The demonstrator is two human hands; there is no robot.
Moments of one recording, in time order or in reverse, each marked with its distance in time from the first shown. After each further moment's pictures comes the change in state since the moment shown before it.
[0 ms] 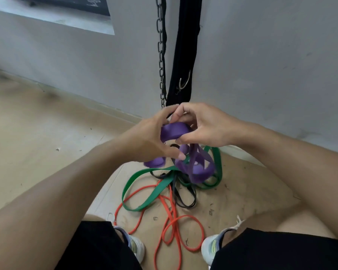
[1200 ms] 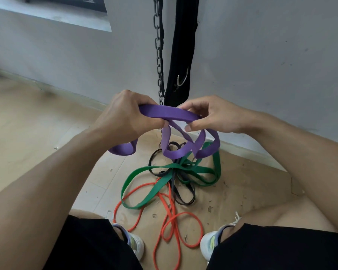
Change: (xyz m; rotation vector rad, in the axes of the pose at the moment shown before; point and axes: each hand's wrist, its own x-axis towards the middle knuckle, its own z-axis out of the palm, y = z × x) left_hand -0.009 0.010 -0.031 0.155 0.387 -0.038; right_hand 0.003 0.024 -0.030 0.028 -0.029 0.022
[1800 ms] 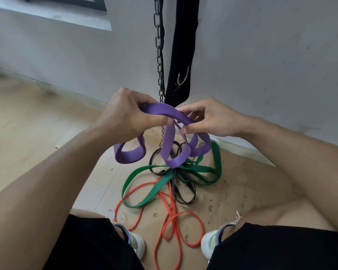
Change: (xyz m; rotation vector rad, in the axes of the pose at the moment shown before) left_hand -0.001 0.001 0.002 -0.130 0.027 0.007; right_hand 0.005 0.008 0.015 0.025 0.033 -0.024
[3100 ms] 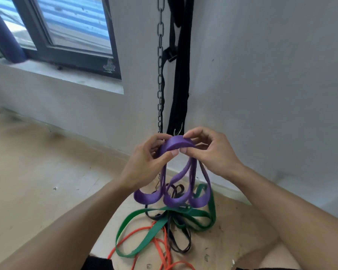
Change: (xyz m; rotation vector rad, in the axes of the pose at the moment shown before) left_hand -0.002 0.017 0.015 -0.404 0.075 0.164; right_hand -0.035 -0.072 -0.009 0.045 0.546 -0.142
